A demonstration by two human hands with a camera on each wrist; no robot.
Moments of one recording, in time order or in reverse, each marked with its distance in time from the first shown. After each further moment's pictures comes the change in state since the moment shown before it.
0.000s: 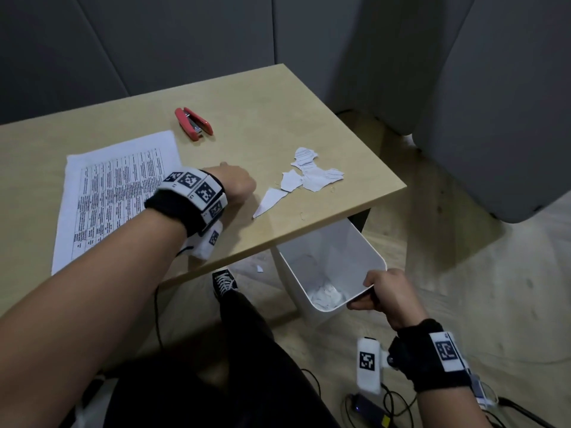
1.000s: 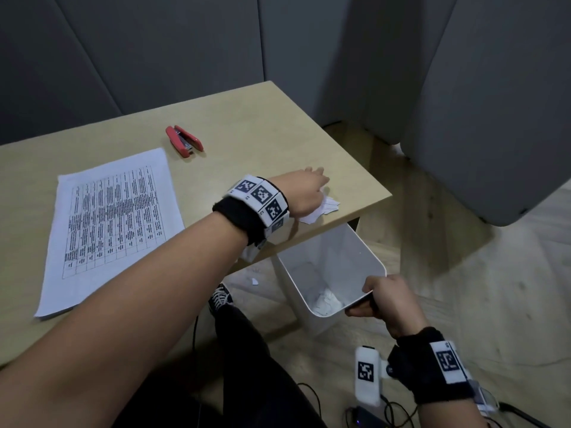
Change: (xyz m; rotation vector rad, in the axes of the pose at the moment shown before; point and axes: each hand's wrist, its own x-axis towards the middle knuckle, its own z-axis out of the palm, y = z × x) left_hand 0.002 0.101 -0.012 -0.103 0.199 0.419; right_hand -0.007 -0.006 -0.009 0.025 0.022 -0.024
